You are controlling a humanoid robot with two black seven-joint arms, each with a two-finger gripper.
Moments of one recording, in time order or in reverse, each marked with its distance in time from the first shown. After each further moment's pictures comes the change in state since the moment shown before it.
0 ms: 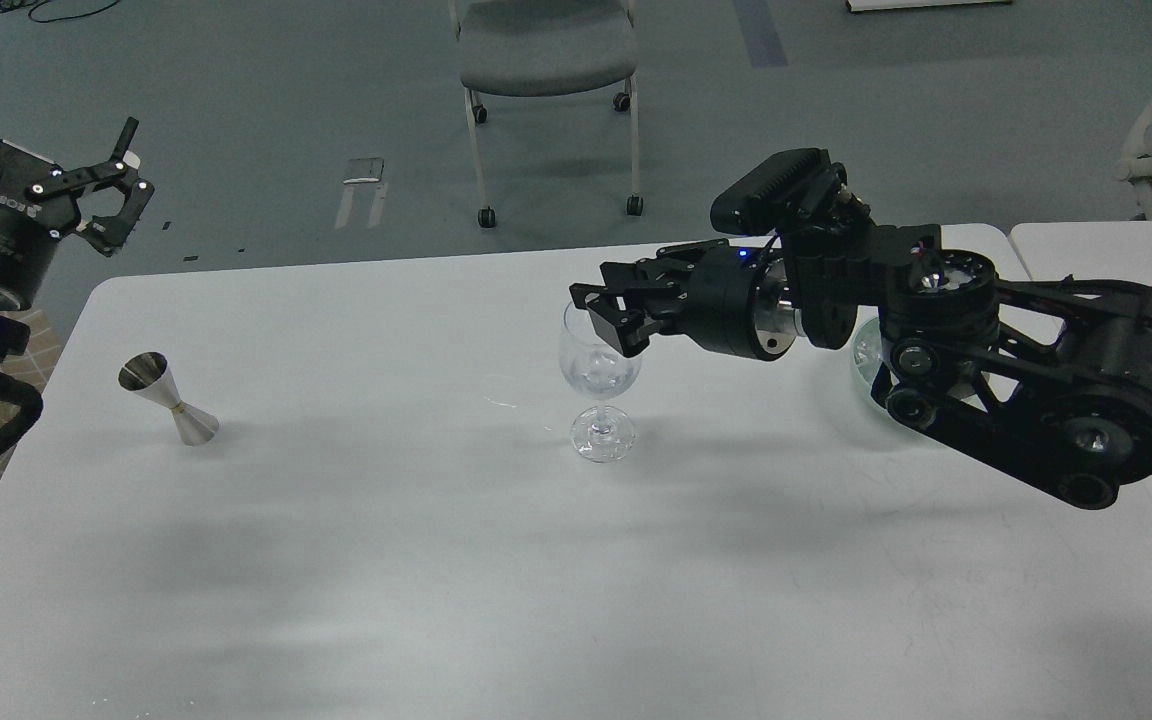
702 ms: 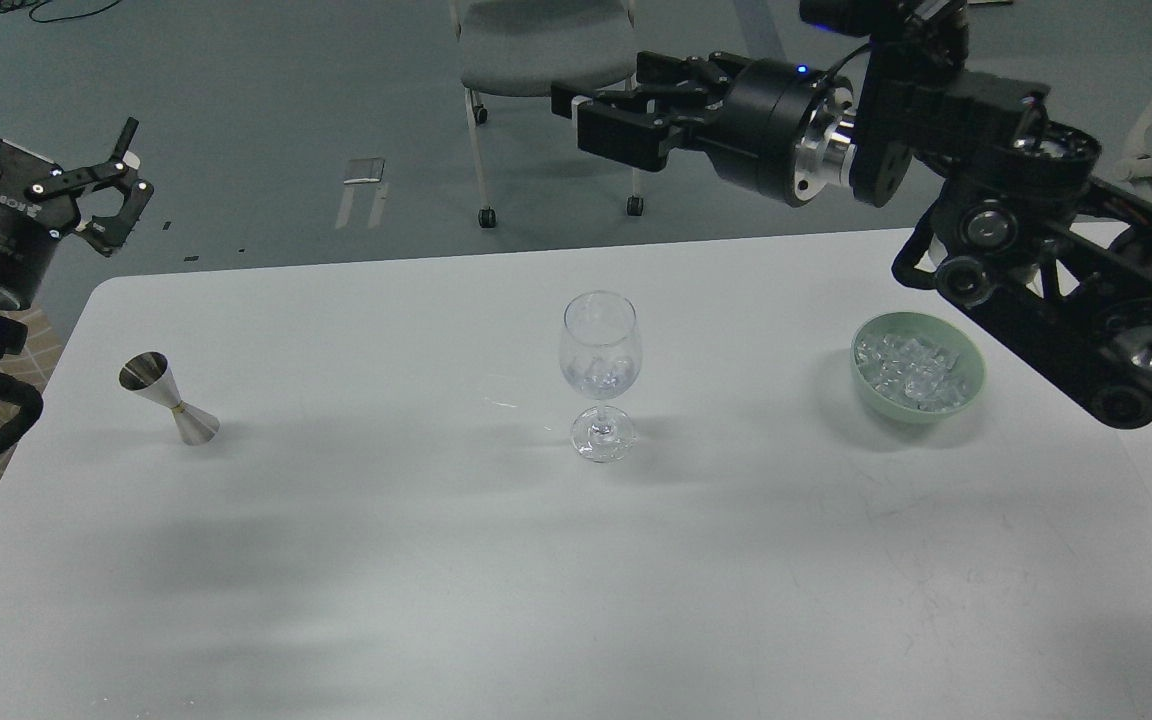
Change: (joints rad) left arm -0.001 0.005 0.009 0.000 0.013 0.006 -0.008; right arm 0.020 0.037 0.372 0.009 0.013 -0.008 0.001
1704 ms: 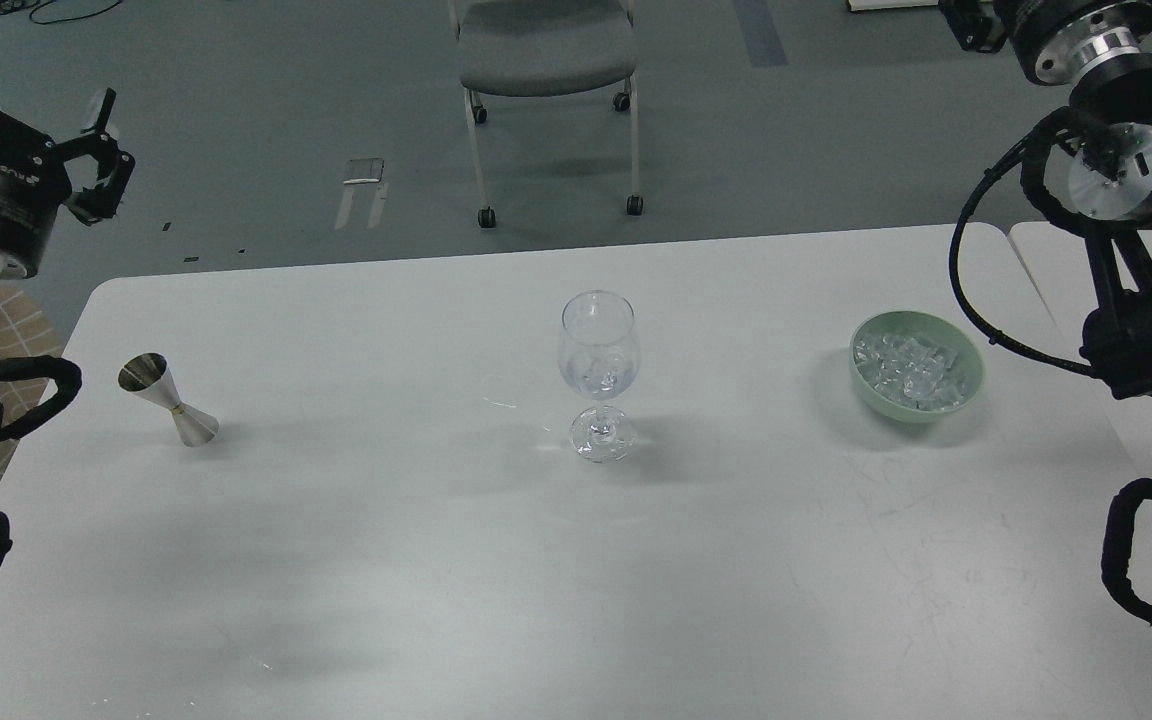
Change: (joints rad) left arm -0.080 -0.041 0.016 0.048 0.394 0.056 -0.203; right arm -0.169 0.147 0.576 -0.428 1.098 -0.412 0.014
